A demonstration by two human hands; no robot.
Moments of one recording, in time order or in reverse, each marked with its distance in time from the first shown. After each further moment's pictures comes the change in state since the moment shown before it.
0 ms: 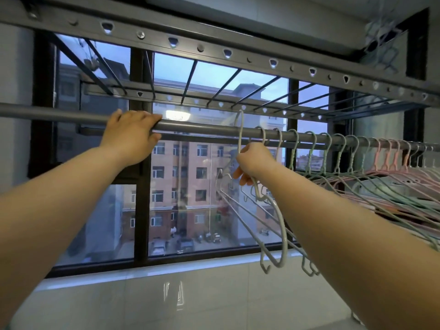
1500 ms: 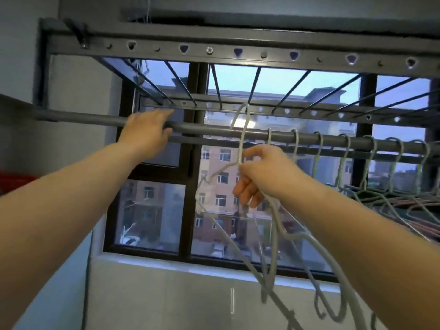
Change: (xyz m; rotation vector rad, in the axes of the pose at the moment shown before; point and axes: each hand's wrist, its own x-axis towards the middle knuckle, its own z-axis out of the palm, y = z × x) left_hand 0.001 0.056 -0.014 0.163 0.044 -0.244; right_hand -0.013 0.049 -0.048 0.311 -0.363 -0.334
